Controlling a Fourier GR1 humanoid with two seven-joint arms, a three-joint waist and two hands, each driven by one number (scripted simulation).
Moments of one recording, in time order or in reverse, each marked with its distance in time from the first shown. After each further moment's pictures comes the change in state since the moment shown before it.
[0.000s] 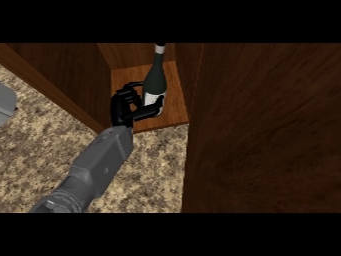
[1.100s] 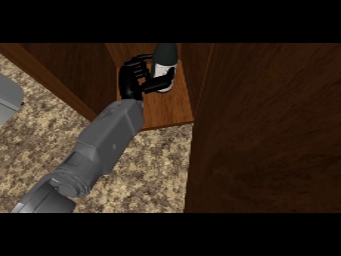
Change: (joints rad) left arm -0.206 0.000 -0.022 0.022 0.059 0.112 0.130; right arm 0.059 -0.021 -0.063 0.007 -0.034 0.044 -0.049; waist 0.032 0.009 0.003
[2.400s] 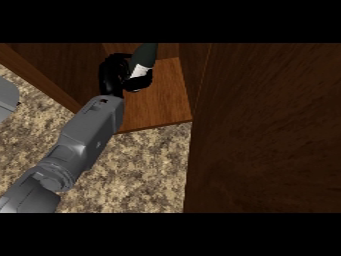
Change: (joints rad) left arm -0.021 0.085 -0.146 0.095 -0.170 0.255 0.065; right arm 0.010 -0.006 -0.003 -0.001 -0.008 0.022 -0.016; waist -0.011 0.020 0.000
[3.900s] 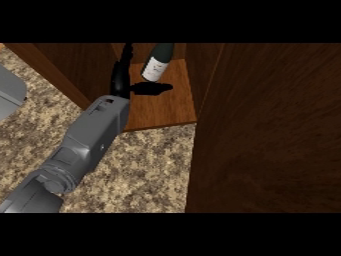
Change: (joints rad) left arm 0.017 -0.014 -0.030 -0.067 -0.033 -0.292 -0.002; right arm -0.010 -0.001 0.015 0.000 0.002 -0.015 0.010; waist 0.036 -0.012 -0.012
